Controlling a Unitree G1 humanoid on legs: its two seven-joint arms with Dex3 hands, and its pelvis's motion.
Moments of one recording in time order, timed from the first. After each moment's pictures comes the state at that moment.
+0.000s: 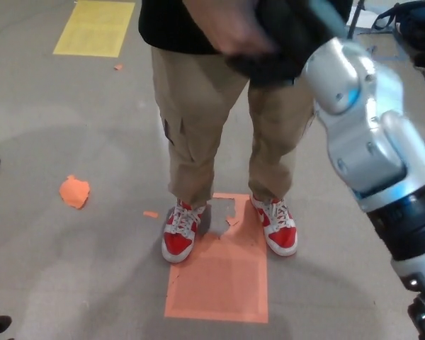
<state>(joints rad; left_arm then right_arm) -0.22 0.62 -0.05 1.19 0.15 -0.30 -0.36 -0.95 -0.17 0.35 0.36 -0.59 0.44 0.22</state>
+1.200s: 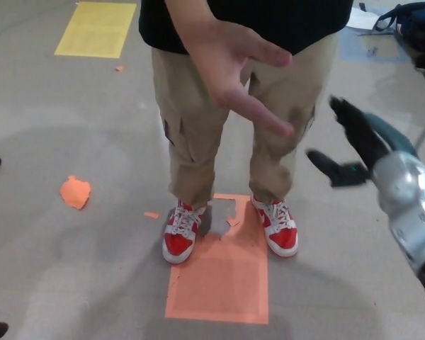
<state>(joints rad) -0.19 0.63 -0.06 1.19 0.15 -0.30 -0.36 -0.67 -0.32 0.24 0.69 -0.52 0.26 0.06</state>
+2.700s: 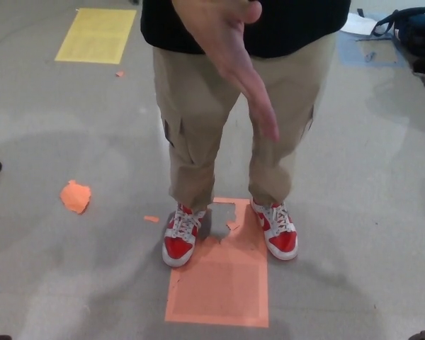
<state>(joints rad) -0.17 0.61 -0.07 1.19 0.15 -0.30 -0.35 -0.44 -0.37 0.19 1.34 -0.38 0.10 0.19</state>
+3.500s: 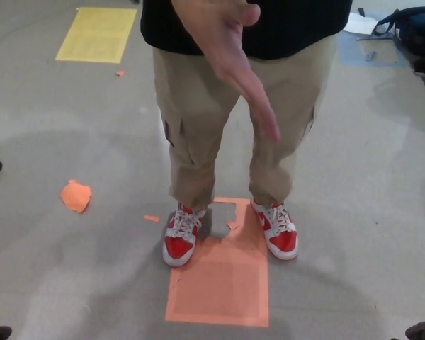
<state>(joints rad) -0.19 0.61 -0.06 1.19 0.15 -0.30 -0.35 -0.47 -0.39 0.21 1.34 -0.38 0.09 0.24</state>
